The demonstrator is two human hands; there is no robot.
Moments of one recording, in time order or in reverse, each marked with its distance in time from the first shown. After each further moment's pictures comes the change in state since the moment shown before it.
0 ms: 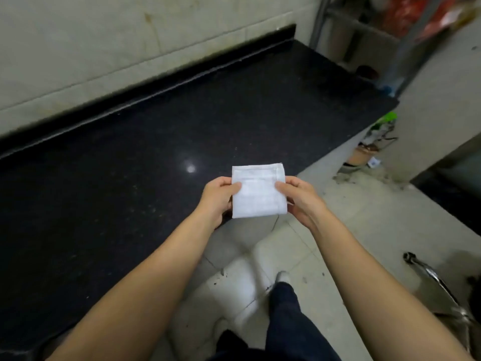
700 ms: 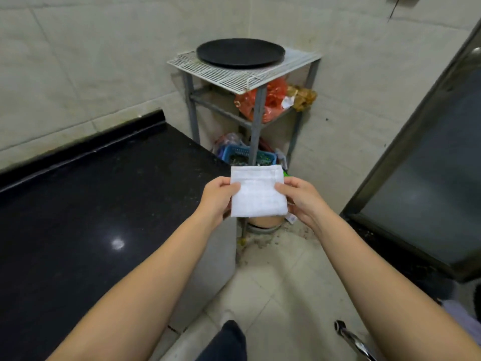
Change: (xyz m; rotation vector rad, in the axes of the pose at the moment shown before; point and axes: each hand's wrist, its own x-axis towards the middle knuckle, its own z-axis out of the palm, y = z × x) left_hand 0.138 0.134 0.453 0.042 -0.203 0.201; right_hand 0.129 -0.228 -0.393 0.017 0.203 -0.222
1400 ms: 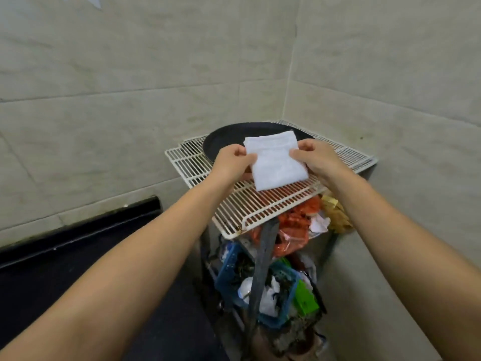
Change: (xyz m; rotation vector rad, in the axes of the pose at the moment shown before) left_hand 0.351 0.261 0.094 0.105 0.162 0.345; right_hand 0.409 -0.292 0.003 -0.434 -0.126 -0.482
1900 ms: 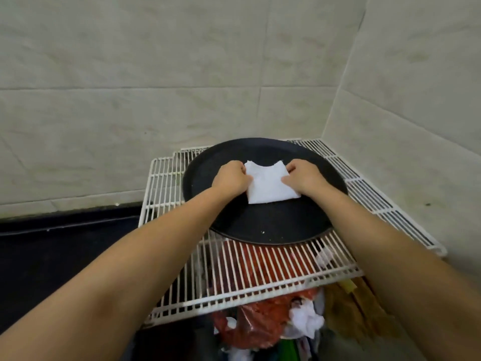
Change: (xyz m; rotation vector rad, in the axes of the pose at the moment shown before) left_hand 0.178 -0.038 0.055 0.757 0.351 -0.137; right_hand 0.229 0.071 0.017 -0.592 -0.370 -0.093
